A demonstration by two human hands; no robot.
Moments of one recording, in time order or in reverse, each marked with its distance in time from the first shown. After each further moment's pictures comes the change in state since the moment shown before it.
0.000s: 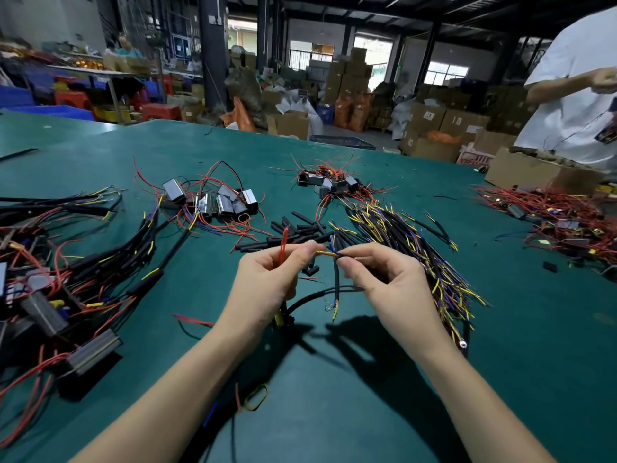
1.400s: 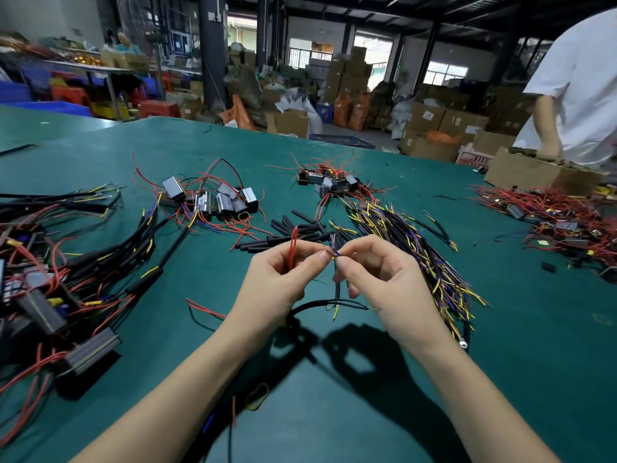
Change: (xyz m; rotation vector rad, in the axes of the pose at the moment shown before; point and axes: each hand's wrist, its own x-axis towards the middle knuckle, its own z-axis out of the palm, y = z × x) left_hand -0.002 -0.002 0.004 0.038 -0.081 0.071; right_hand -0.002 -0.011 0.005 0.200 -0.115 0.029
